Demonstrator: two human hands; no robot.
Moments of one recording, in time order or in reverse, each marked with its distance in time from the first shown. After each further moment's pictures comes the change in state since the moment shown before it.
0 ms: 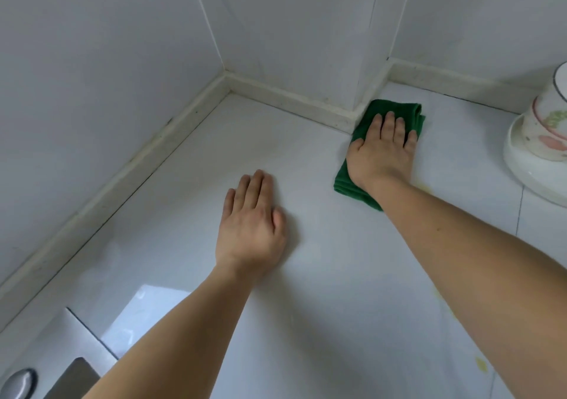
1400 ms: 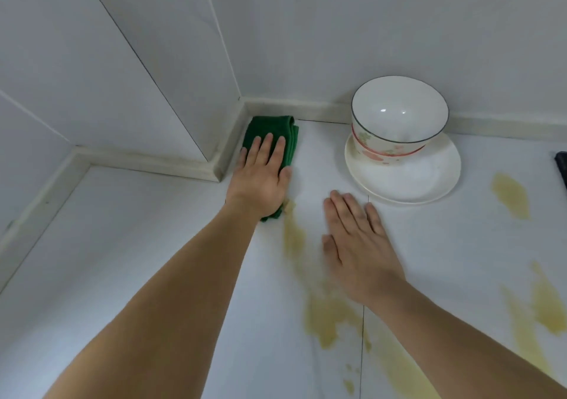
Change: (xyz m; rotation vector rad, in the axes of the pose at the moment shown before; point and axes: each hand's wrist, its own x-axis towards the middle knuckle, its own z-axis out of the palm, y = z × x) left_hand 0.169 0.206 0.039 0.148 -0.136 0.418; right_hand -0.092 0.183 -0.013 0.057 -0.099 -0.179
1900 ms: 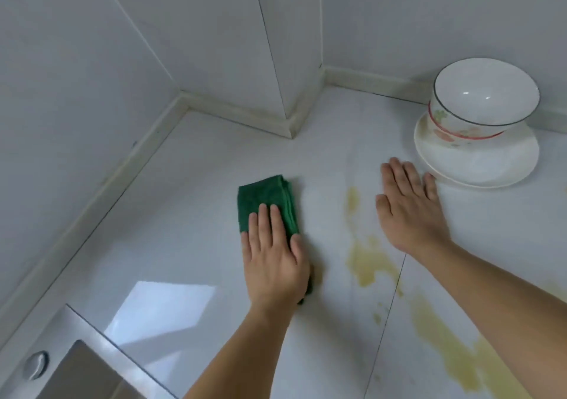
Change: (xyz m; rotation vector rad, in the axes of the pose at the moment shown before) left_hand -0.246 0.034 0.011 -0.258 0.062 -0.623; right_hand 0.013 0.003 -0.003 -0.093 -0.013 -0.018
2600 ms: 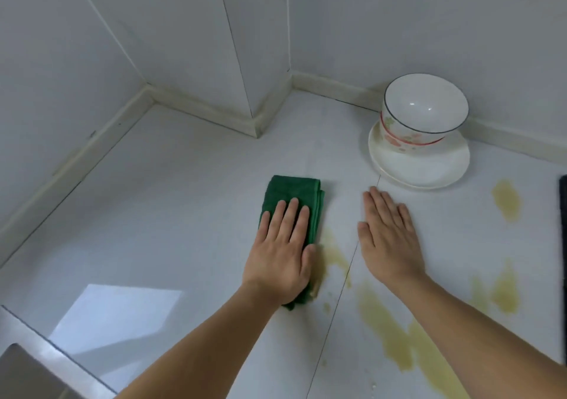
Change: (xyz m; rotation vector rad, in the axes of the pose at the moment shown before) left_hand -0.007 0.043 0.022 0.191 -0.112 0.527; right_hand -0.061 0.034 -0.003 0.094 0.020 -0.009
